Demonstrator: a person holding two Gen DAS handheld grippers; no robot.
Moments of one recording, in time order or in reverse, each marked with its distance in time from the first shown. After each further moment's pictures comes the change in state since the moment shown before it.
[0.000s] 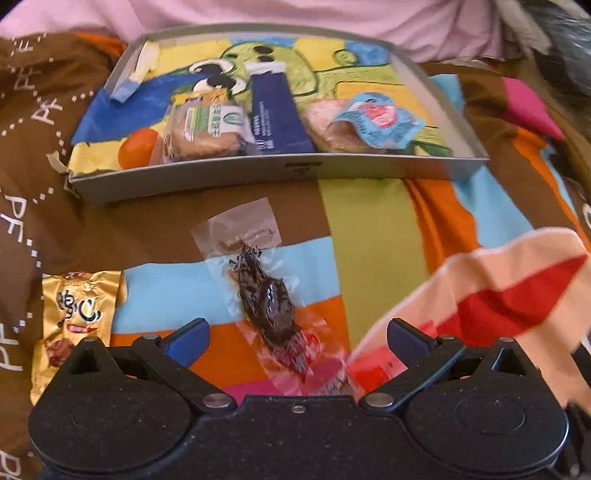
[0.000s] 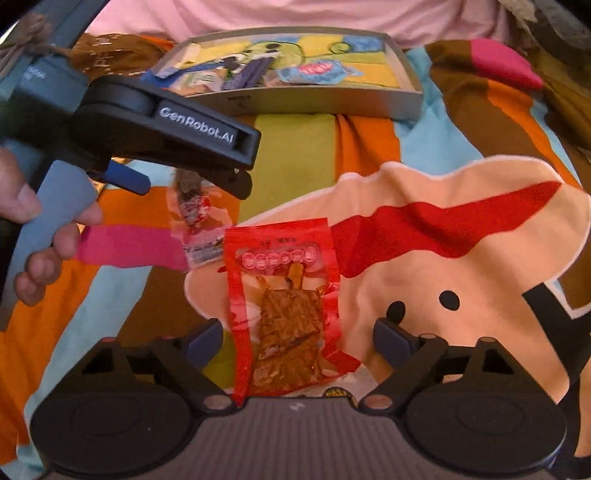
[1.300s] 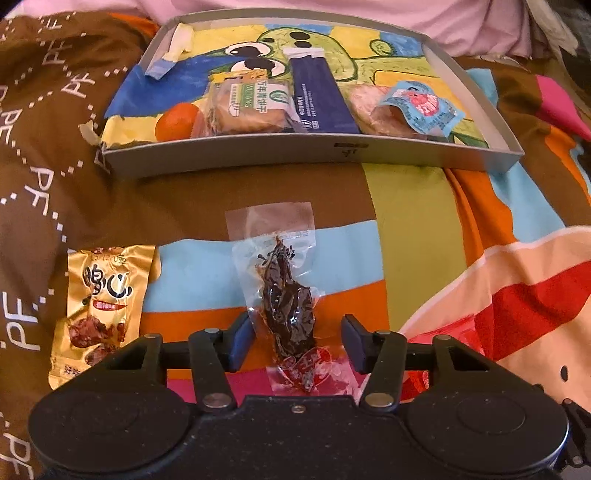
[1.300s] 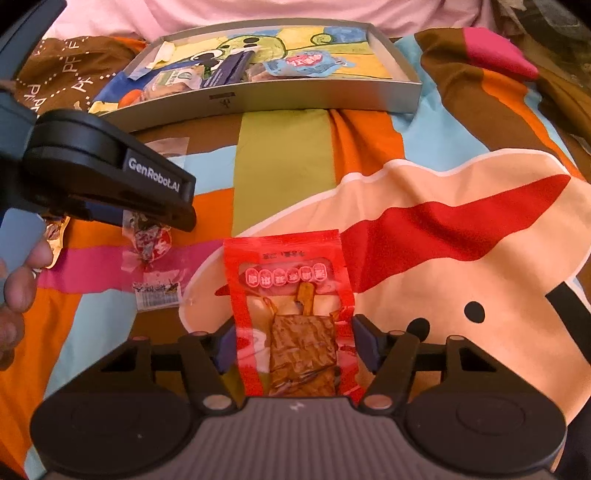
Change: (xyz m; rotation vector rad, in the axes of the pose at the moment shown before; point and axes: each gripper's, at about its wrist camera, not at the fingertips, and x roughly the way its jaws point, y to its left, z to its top) left arm 0.001 0.018 -0.009 -0.030 0.016 0.047; right arm 0.022 0.017 0.015 0.047 0.012 -0.065
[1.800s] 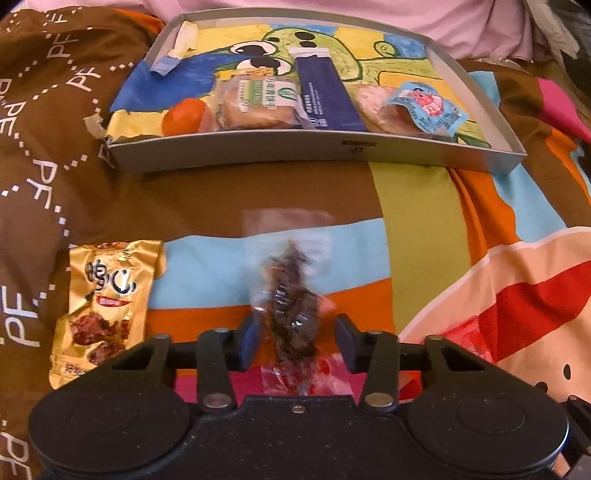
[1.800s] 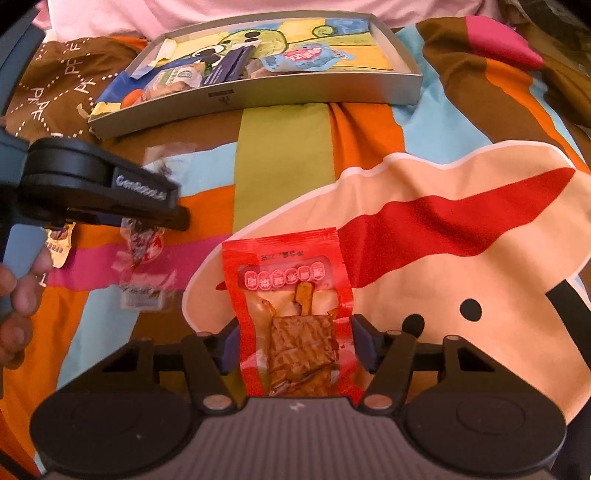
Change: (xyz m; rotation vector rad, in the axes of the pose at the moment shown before) left arm 0.000 0.006 -0.003 -0.003 -0.006 -0.002; right arm 0.000 -0.004 -0.002 0.025 0.033 0.043
